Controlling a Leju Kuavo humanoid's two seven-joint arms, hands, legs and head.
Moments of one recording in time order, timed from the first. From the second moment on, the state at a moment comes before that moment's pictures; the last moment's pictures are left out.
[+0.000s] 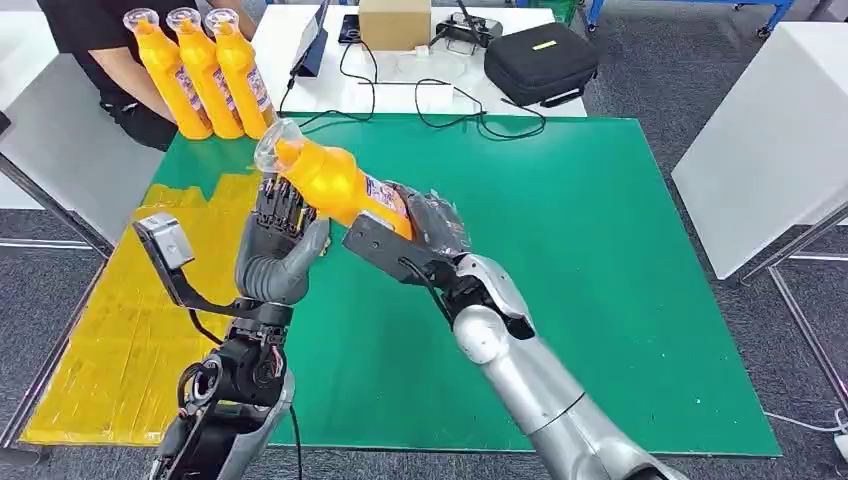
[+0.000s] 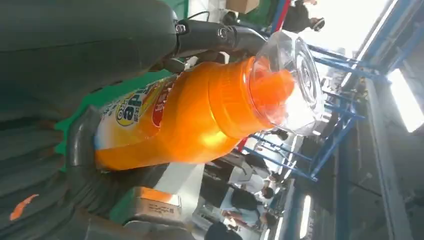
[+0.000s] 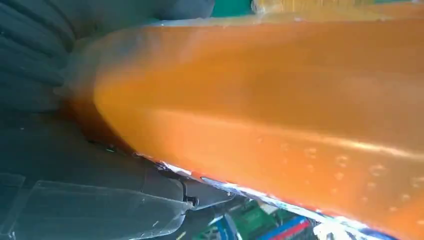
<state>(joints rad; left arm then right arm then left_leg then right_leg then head) -0.21 -0.06 -0.42 -1.76 0.43 0.16 -0.08 -0.59 0.21 0.66 -1.17 0.64 -0.14 0.14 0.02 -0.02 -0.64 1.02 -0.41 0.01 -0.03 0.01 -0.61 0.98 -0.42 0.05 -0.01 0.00</state>
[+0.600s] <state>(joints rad) -0.29 -0.06 -0.49 -1.70 0.44 0.28 -0.08 -0.59 0.25 0.69 -1.17 0.63 -0.18 0.14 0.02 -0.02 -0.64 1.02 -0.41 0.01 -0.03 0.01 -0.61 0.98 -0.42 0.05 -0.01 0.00</state>
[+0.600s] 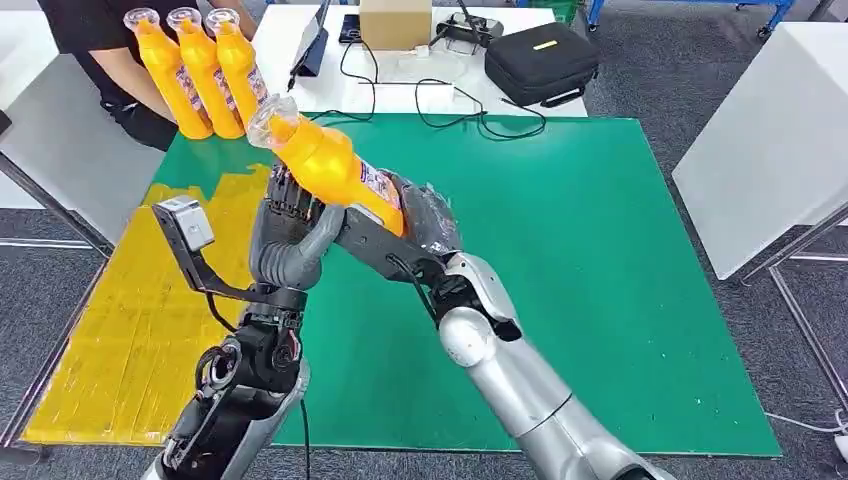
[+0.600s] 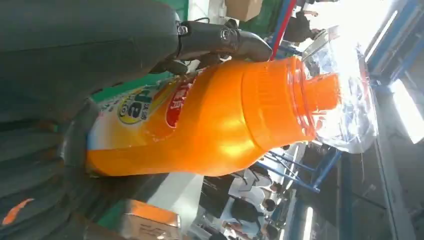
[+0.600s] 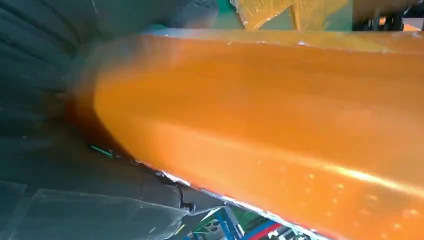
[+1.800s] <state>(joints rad) -0.24 0.01 -0.48 -1.69 0.48 0.30 -0.16 -0.55 0.27 0.84 -1.20 0.68 -0.17 0.14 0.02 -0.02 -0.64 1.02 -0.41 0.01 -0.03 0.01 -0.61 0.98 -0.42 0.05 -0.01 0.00</state>
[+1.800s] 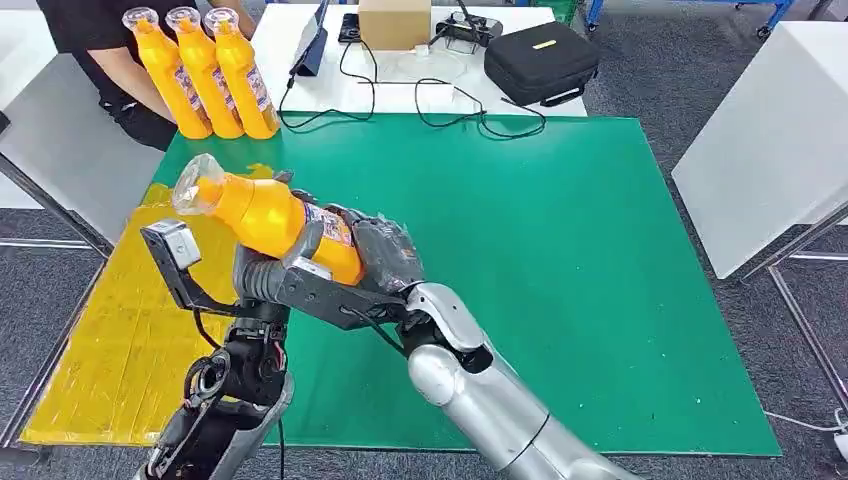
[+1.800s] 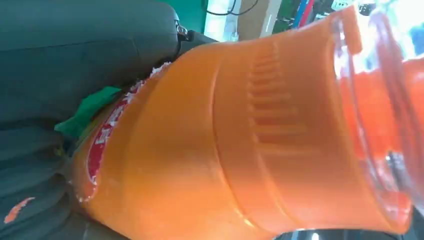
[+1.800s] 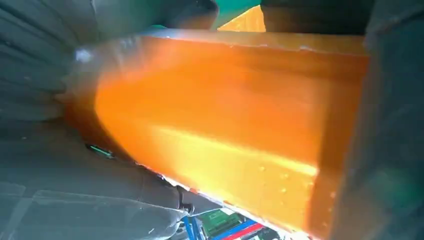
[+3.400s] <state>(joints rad) -0.18 0.14 -0.19 -1.30 -1.50 0.35 0.12 -0.20 0.07 0.39 -1.83 0.39 0.03 -0.07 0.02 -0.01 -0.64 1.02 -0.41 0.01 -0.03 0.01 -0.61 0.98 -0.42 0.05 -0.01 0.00</state>
